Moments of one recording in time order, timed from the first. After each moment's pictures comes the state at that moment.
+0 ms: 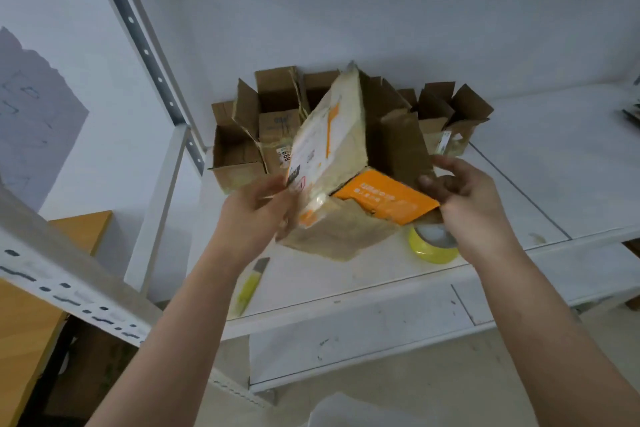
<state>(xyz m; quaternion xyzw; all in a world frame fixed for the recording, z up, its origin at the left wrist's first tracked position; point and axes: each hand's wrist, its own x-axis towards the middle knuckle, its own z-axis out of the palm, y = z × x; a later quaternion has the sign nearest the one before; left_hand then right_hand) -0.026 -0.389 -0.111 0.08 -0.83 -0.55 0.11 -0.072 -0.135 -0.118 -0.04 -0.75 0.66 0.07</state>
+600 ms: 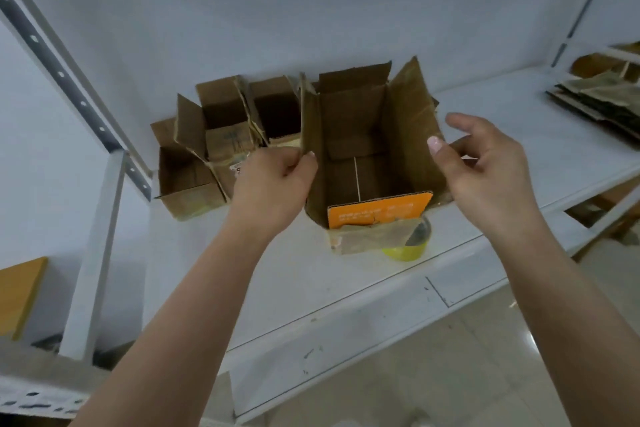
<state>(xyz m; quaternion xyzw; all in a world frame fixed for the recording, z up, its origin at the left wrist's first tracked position) -0.073 -0.329 -0.071 -0.06 -0.88 -0.46 0.11 -0.060 -0.099 -0.080 -0.02 -0.85 0.46 0.26</state>
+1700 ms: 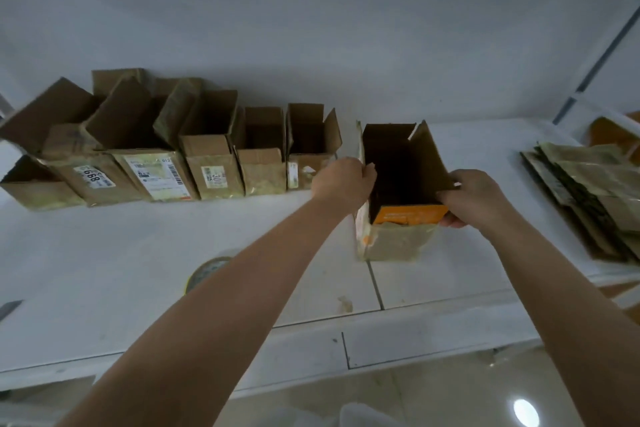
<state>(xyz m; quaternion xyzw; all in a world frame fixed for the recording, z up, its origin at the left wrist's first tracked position) -0.284 0.031 -0.135 0.01 -0.97 -0.25 0.03 -0.297 0.233 -0.132 -0.06 -0.92 0.37 -0.05</state>
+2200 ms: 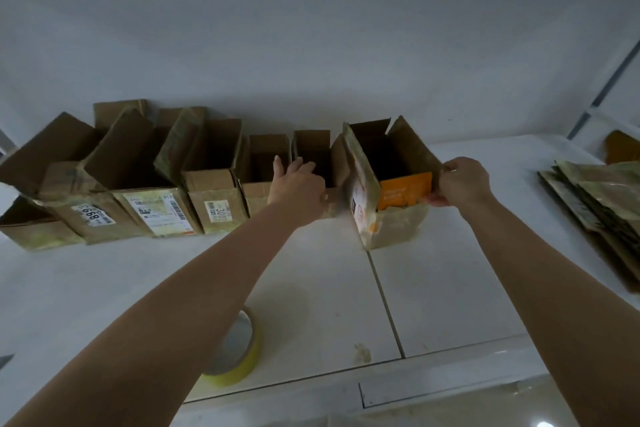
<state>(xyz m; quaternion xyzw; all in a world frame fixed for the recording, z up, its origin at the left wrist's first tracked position) -0.342 -0.061 -0.153 -0.04 -1.00 0.02 0.01 -0.386 0.198 -0.135 -0.13 -0.89 0.45 0.02</state>
